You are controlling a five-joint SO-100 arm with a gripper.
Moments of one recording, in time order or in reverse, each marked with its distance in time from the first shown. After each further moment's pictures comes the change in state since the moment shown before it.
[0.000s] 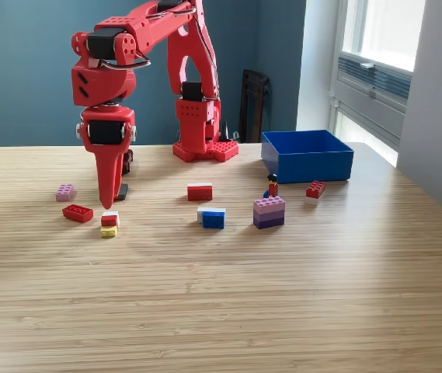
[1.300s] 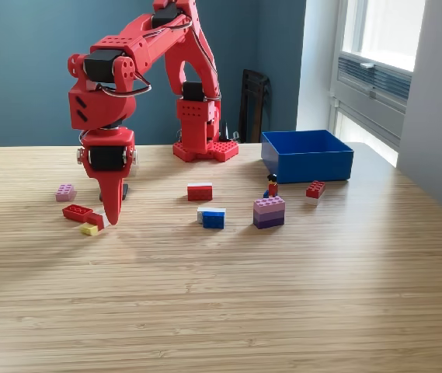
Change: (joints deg) arm -2.3 -11.2 -9.3 0.0 0.3
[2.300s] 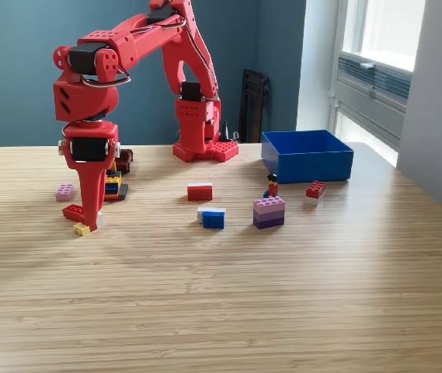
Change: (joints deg) arm 4.7 0.0 -2.9 0.7 -5.1
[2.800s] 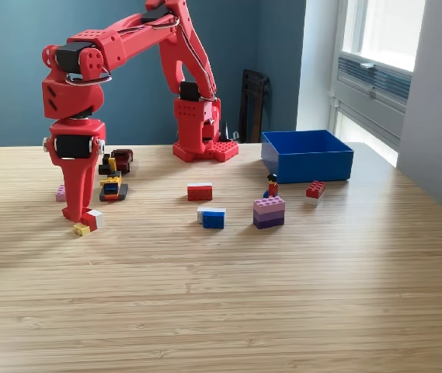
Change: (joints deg) arm 4.3 0.0 0.0 0.0 -0.5
